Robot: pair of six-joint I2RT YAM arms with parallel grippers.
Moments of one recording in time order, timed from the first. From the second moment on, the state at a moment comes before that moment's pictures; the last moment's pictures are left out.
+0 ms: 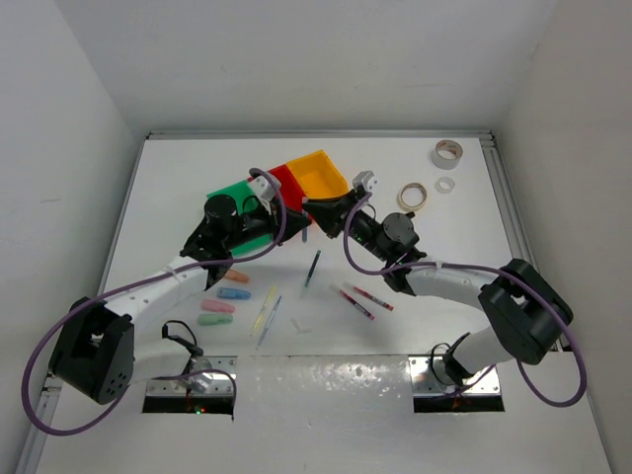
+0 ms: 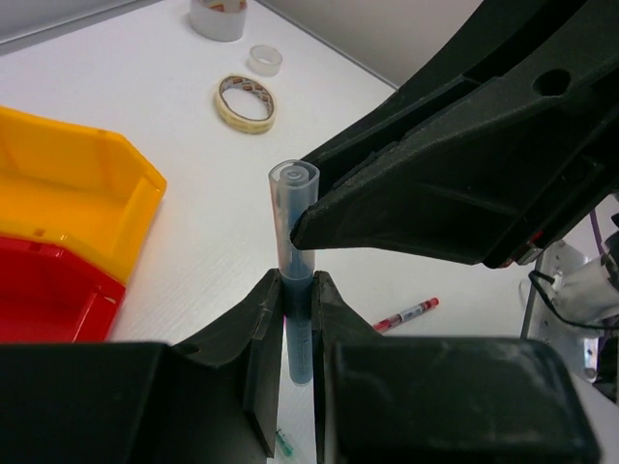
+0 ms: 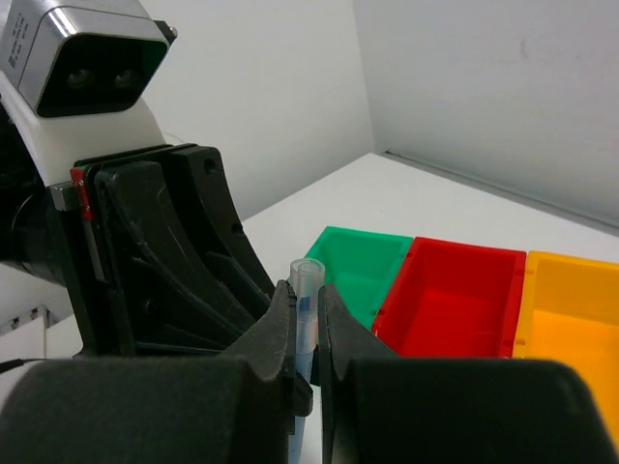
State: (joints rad) left arm -0.45 1.21 0.65 0.47 0.55 -0.25; right arm 0.71 1.48 0.63 1.08 -0.19 0.27
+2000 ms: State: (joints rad) left arm -0.37 1.21 0.77 0.70 0.68 -0.28; right arm 0.81 1.78 0.31 1.16 -0.16 0.17
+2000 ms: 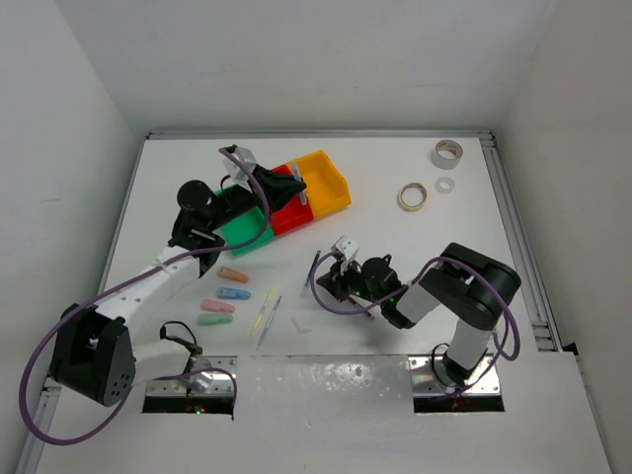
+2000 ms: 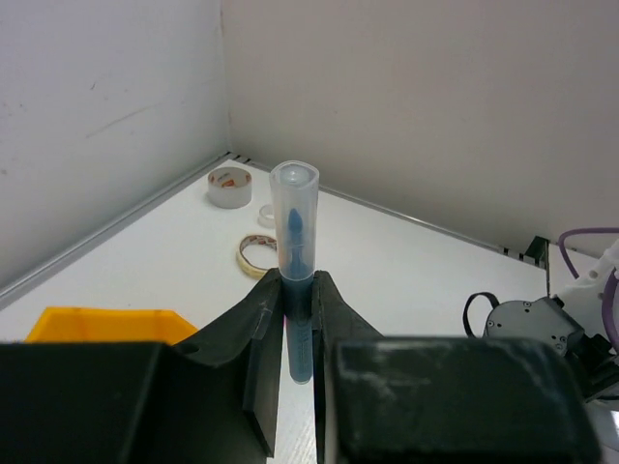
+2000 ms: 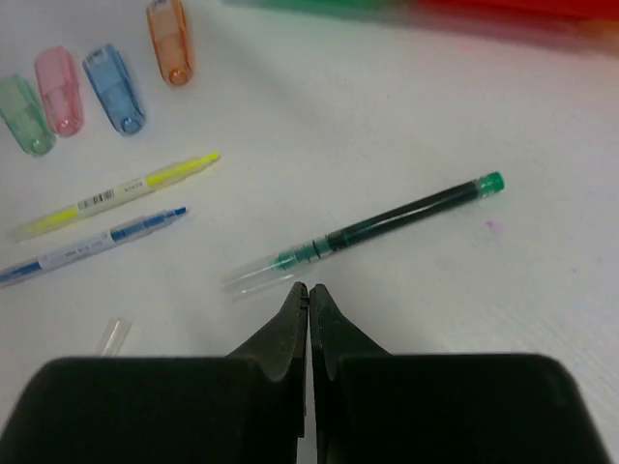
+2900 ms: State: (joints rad) left arm -0.40 1.19 0.75 0.58 0.72 -0.23; right arm 0.70 1.47 0.64 0.94 -0.34 0.11
